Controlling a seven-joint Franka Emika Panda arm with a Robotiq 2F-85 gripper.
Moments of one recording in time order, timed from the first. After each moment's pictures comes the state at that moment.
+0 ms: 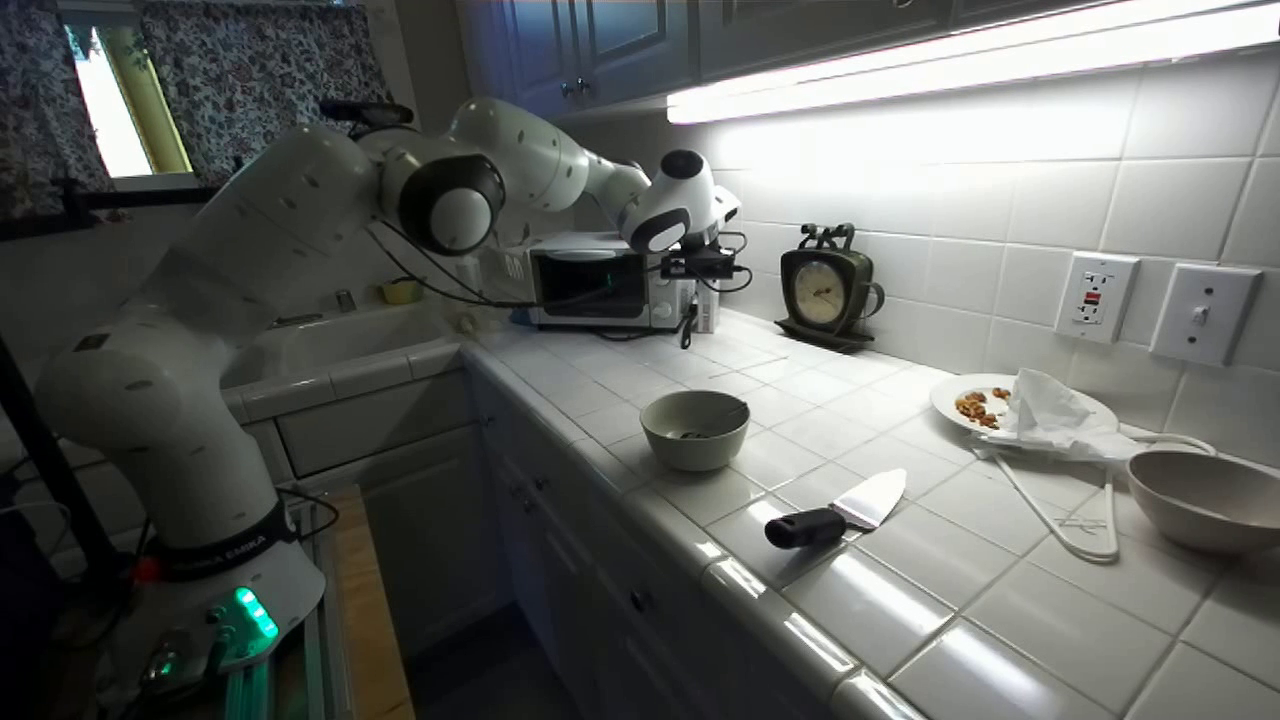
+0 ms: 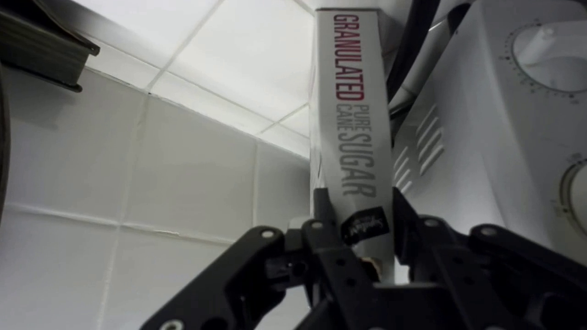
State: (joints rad) arm -0.12 0.88 0.42 -1.18 0.29 2.66 -0.90
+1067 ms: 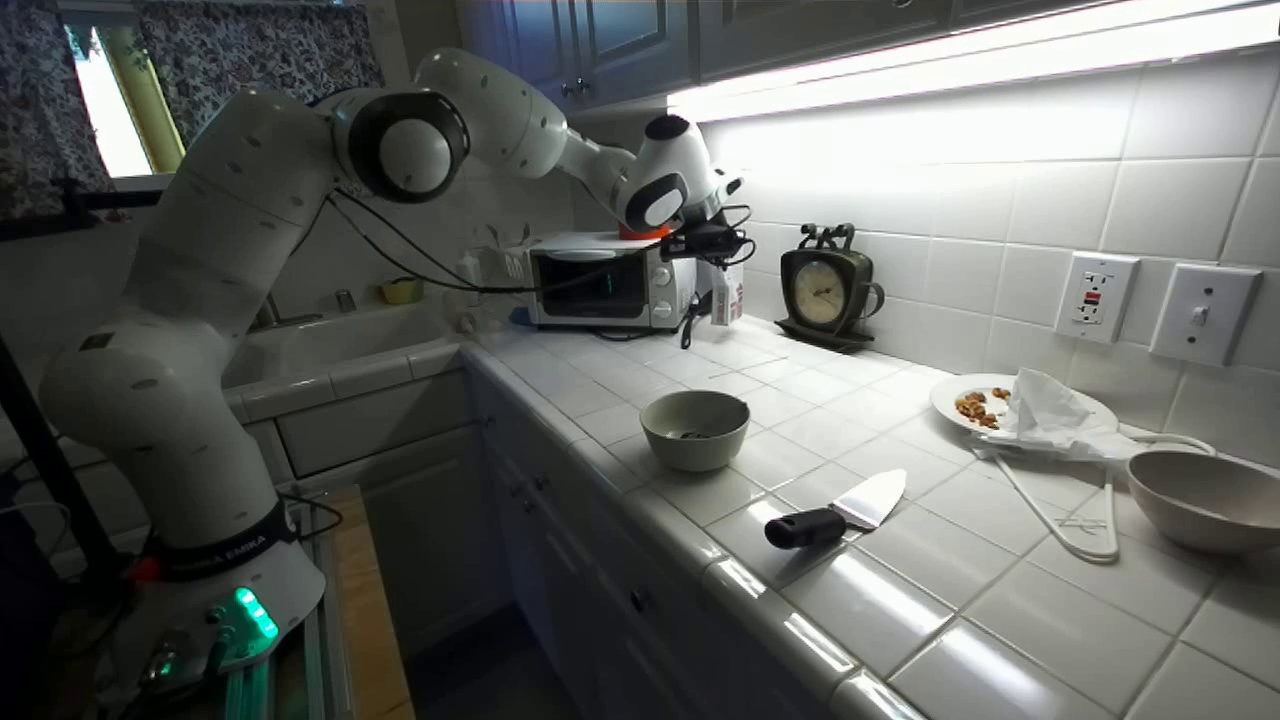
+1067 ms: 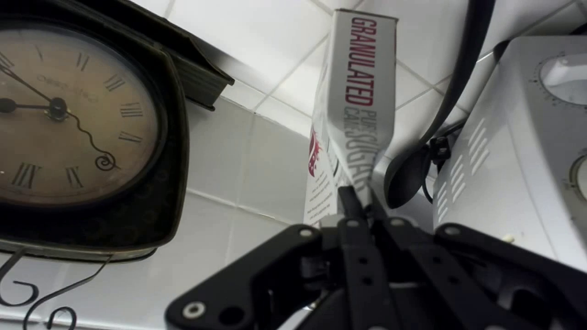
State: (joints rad) arm -0.08 0.68 0.27 -1.37 0.23 2.71 -0.76
